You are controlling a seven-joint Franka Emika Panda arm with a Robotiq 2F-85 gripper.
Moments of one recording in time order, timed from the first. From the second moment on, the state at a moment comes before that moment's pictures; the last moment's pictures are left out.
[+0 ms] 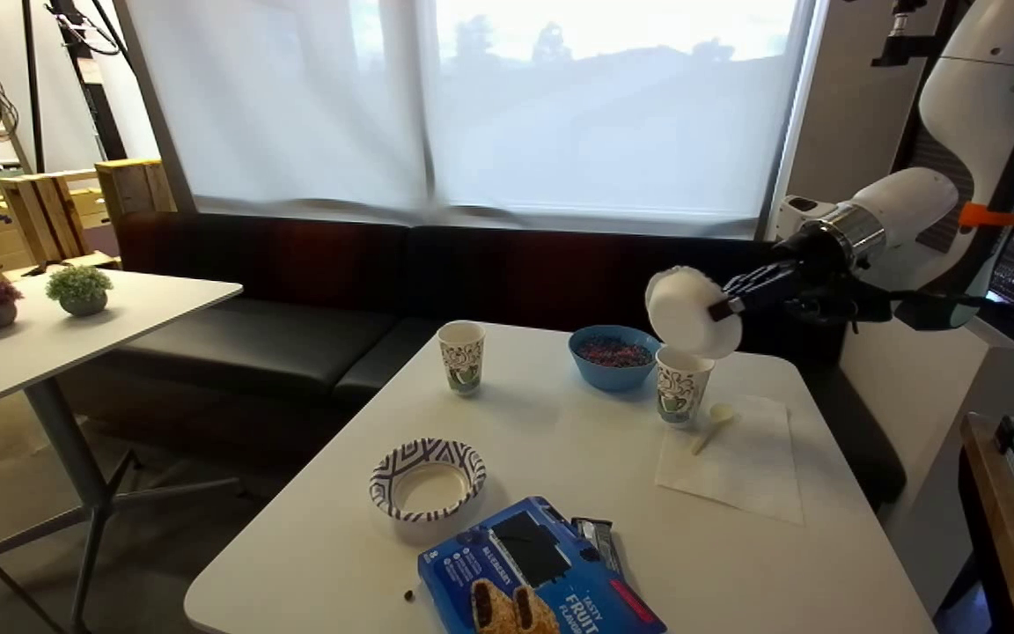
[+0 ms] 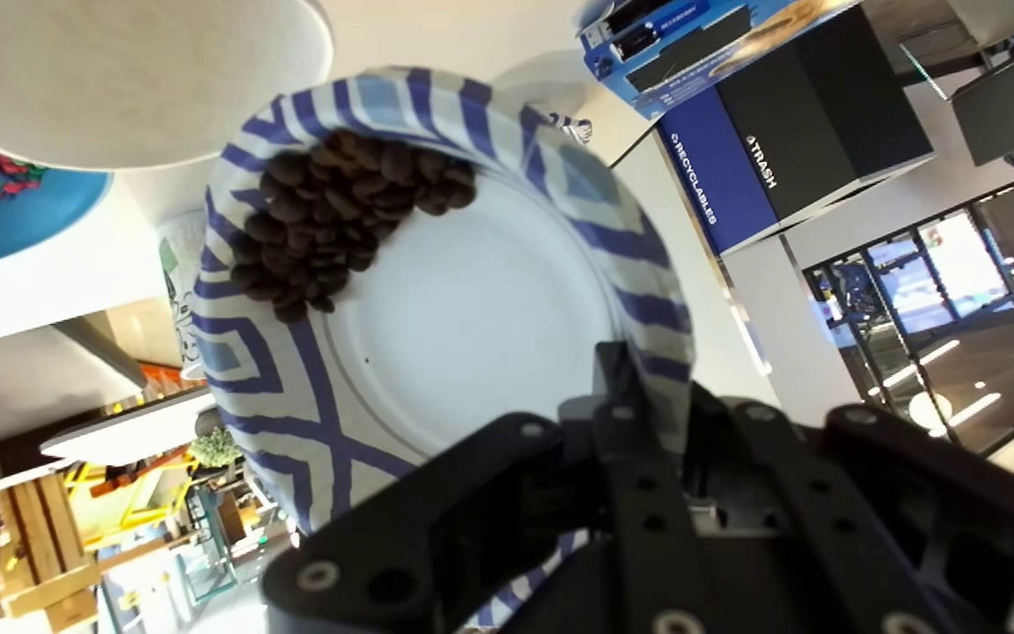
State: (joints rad) arm -1.10 0.72 0.20 -2.25 -1.96 4.21 0.64
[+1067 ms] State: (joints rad) arm -1.16 0.79 0.30 -2.18 -2.05 4.21 0.64
